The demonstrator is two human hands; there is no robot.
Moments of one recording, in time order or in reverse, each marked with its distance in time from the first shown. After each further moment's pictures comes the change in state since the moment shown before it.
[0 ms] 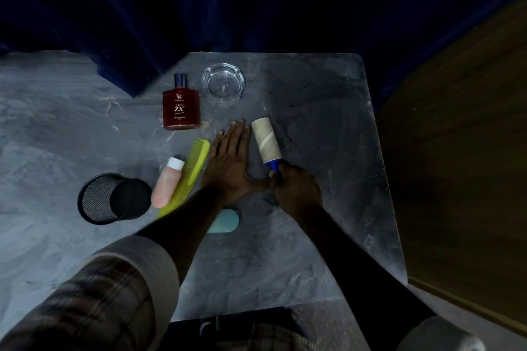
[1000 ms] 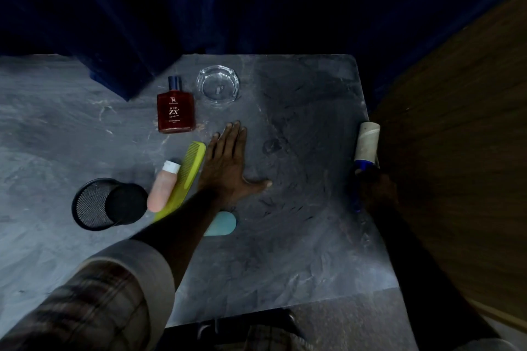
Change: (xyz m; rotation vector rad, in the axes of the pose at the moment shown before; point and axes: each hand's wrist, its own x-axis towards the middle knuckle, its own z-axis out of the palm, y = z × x) left_hand 0.000 0.003 -0.005 -0.007 -0.036 -0.016; right_hand 0.012 0.150 -0.062 0.435 0.059 0.660
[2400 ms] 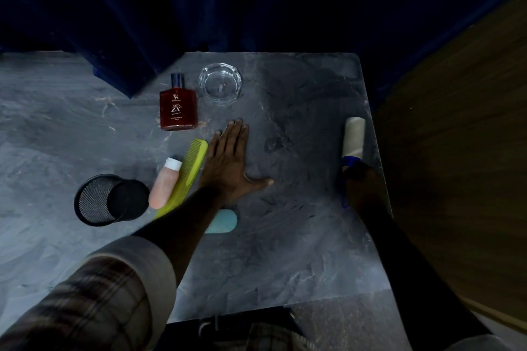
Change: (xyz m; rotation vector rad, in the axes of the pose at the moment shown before) left_hand 0.002 -0.005 0.005 -0.006 0.015 0.005; right_hand -0.013 -0.009 0.025 -0.140 0.024 -0.212
